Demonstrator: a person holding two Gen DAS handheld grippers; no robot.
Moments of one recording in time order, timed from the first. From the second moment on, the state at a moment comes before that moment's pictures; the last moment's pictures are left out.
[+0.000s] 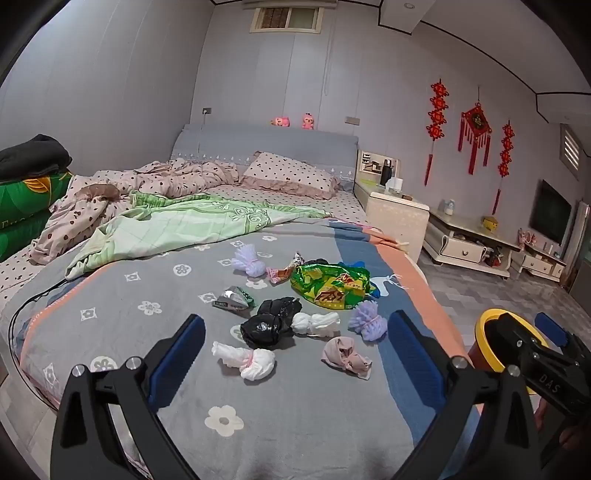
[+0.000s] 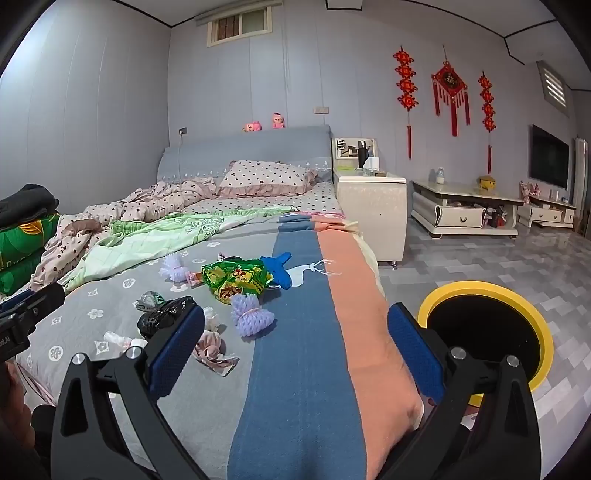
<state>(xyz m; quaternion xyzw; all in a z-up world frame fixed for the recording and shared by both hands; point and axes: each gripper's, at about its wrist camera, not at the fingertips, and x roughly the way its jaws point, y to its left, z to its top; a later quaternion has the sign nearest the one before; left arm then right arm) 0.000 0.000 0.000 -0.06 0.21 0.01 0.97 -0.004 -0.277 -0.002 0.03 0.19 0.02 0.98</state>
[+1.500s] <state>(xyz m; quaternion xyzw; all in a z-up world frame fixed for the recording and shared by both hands) 0.003 -0.002 -0.009 -0.07 0.23 0.01 0.97 0.000 -0.280 -0.005 0.03 0.20 0.02 0.98</state>
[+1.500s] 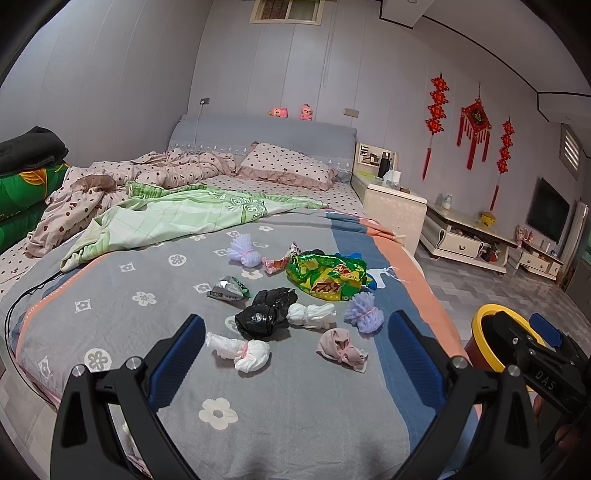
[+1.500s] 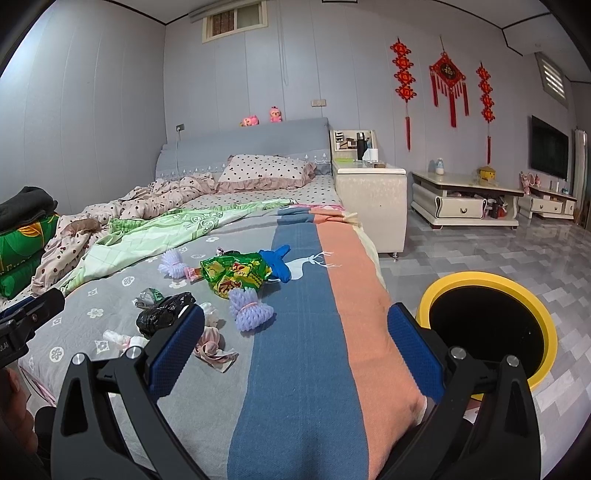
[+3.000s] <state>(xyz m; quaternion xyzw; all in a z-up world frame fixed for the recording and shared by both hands) 0.007 0.000 -0.012 -0.07 0.23 0.01 0.97 0.004 -0.276 -0.020 0.04 0.21 0.02 0.98</state>
